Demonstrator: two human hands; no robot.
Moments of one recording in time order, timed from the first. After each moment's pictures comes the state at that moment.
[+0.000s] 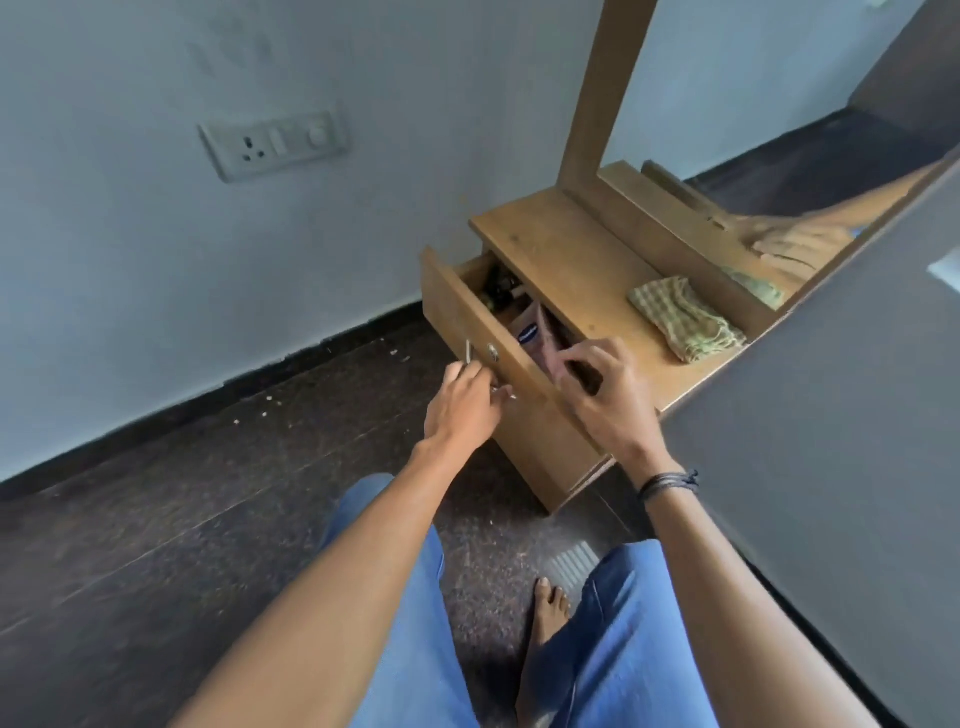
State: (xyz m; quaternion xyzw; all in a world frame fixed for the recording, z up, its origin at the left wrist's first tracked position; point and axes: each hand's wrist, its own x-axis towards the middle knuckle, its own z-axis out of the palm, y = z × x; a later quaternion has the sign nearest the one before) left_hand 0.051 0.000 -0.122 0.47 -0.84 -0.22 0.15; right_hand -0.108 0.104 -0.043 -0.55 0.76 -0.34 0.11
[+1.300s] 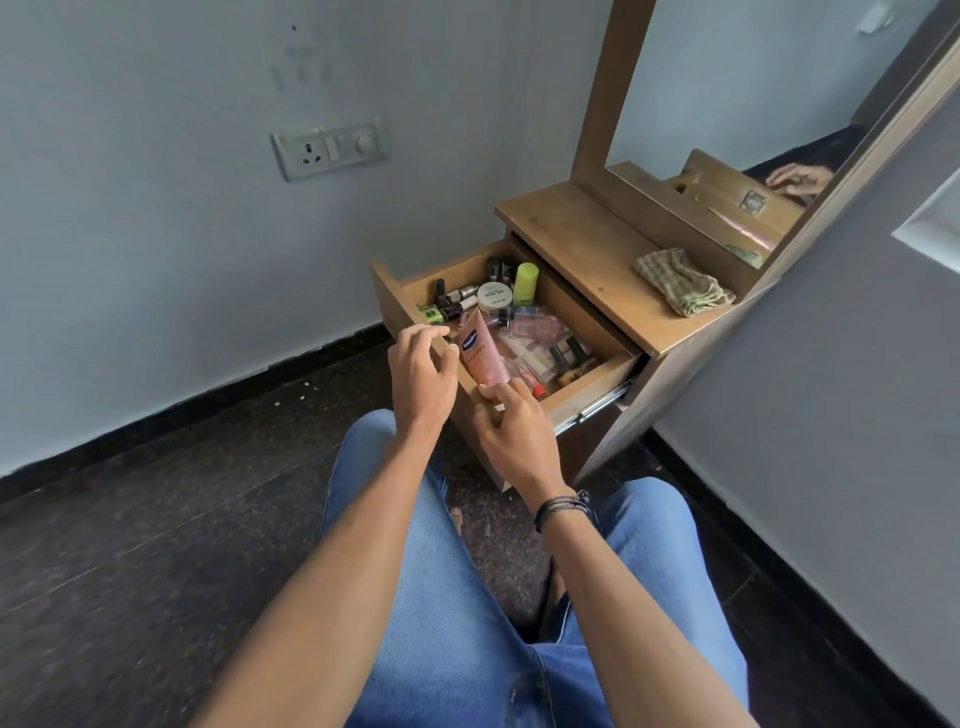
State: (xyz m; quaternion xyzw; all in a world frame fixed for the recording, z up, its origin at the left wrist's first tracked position) left_hand 0.147 0.057 -0.089 0.54 -0.67 -0.27 0.43; right_hand 0.049 0.163 -0.082 -0.57 0.74 -0.33 0.13
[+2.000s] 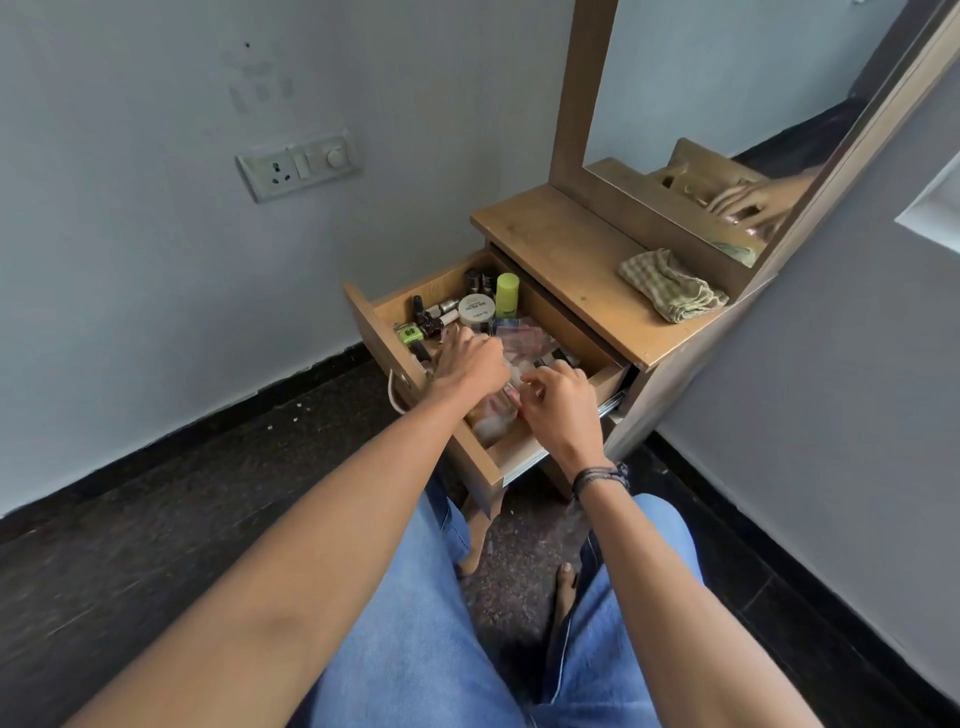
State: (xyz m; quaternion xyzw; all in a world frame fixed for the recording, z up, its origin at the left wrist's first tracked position) left_hand 0.048 0.002 -0.078 0.47 -0.88 -0.11 -0.01; right_hand -0.046 0.127 -0.092 -0.53 0.79 -0.29 0.06
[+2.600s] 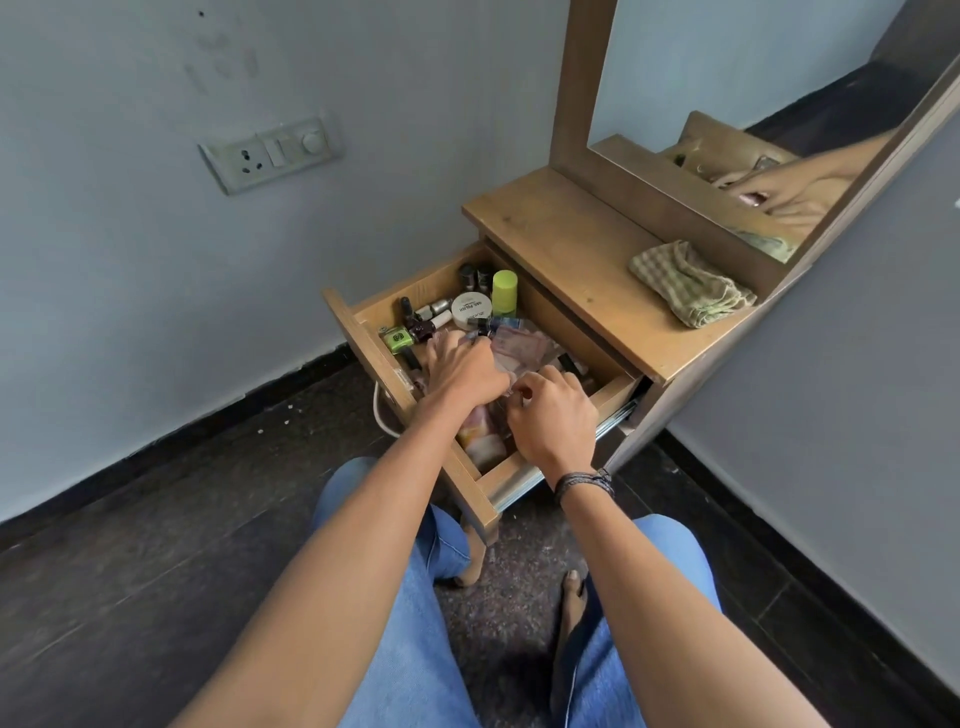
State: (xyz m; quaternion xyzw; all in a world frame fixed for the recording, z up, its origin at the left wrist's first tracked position) left_hand 0.035 -0.025 -0.103 0.51 -0.84 -0.18 -0.01; right_hand -0.047 0.094 -0.119 -0.51 0.84 -0.21 0.00
